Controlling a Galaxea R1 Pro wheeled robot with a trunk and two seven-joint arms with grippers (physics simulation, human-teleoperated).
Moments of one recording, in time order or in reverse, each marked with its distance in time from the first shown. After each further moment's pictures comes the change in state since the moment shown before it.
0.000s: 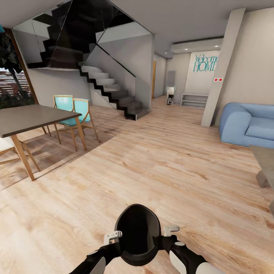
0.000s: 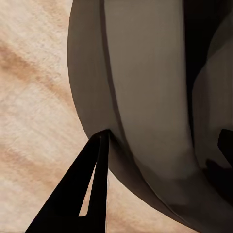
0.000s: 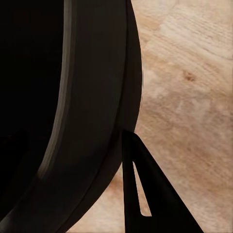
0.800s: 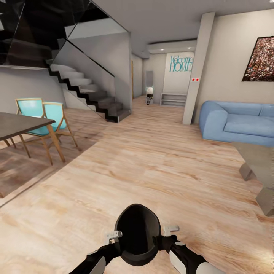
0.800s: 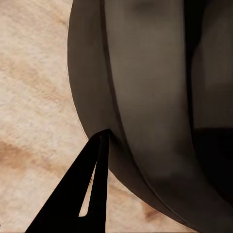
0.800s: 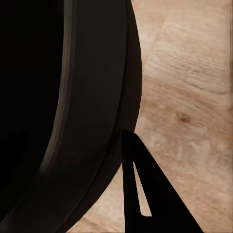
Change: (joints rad) left arm -0.001 0.001 -0.002 0.000 0.003 0.000 0.000; right arm 0.000 0.000 0.001 -0.003 -0.001 0.002 -0.002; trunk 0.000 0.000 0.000
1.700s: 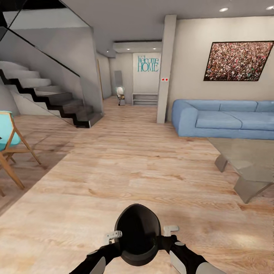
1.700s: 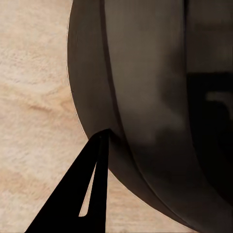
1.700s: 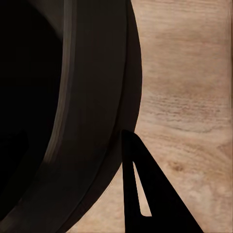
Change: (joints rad) left arm 0.000 0.000 0.001 0.000 -0.001 0.000 0.000; right arm 0.000 0.000 -0.001 0.001 0.000 -0.001 0.001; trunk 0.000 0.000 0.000
